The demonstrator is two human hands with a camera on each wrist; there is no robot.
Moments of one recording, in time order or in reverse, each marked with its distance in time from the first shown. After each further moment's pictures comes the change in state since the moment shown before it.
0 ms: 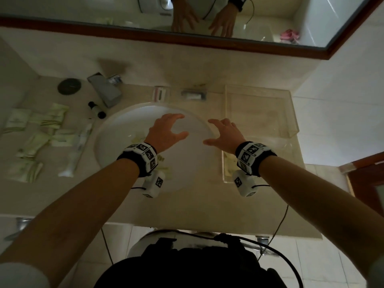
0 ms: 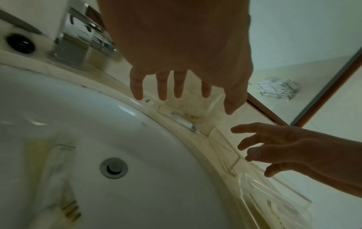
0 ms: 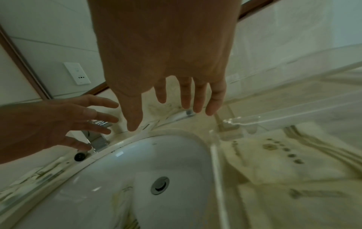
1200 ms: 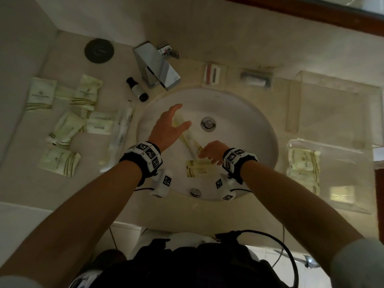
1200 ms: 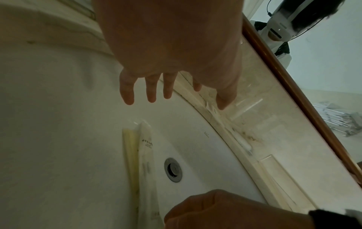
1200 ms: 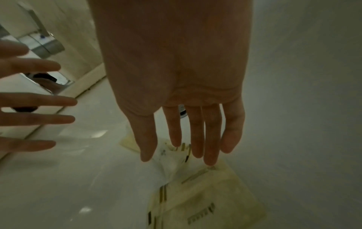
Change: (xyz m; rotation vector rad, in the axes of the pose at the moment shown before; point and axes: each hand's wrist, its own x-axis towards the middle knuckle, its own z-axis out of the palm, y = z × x) left_hand 0.017 -0.176 -0.045 -0.396 -0.012 -0.321; right_hand 0.099 -0.140 0.156 0.250 -0.663 0.392
